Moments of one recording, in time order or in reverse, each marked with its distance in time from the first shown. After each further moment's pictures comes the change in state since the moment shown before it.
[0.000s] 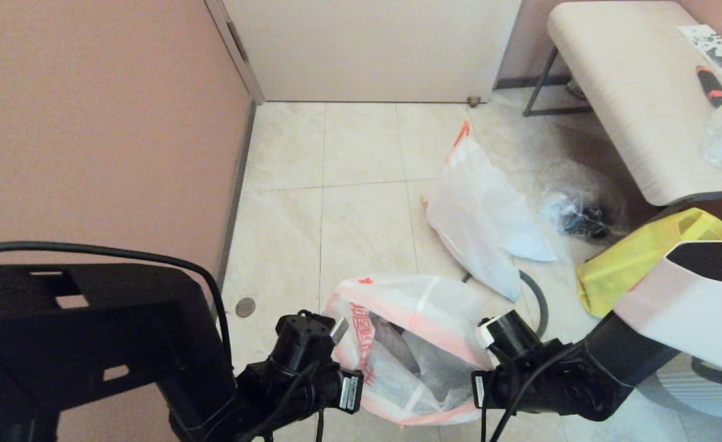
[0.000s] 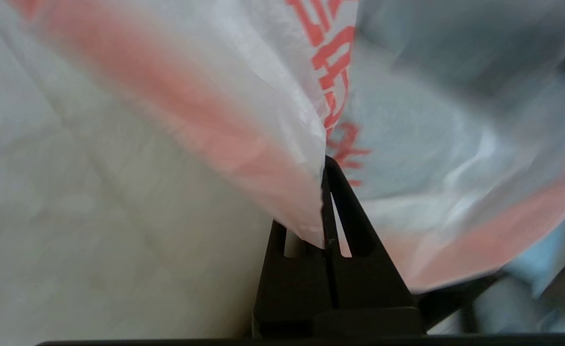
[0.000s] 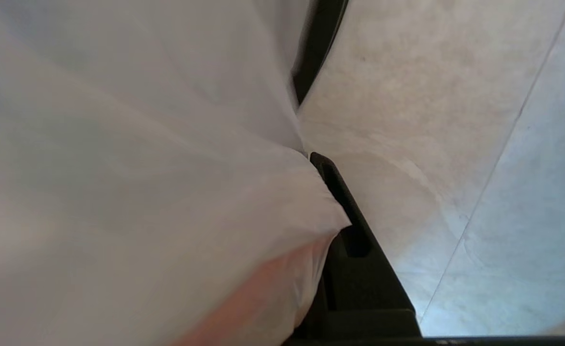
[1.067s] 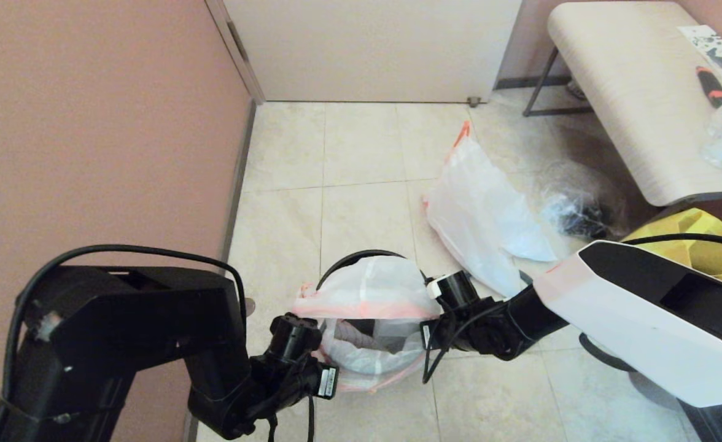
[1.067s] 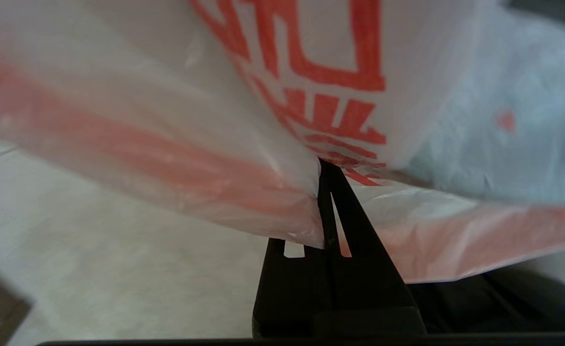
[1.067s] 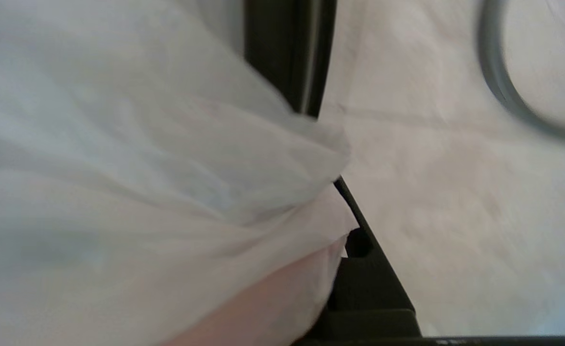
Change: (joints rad) left arm 0.165 0.172 -0.092 0.000 0.125 0.066; right arm 0.008 0.253 -0.554 0.054 -0.007 -0.207
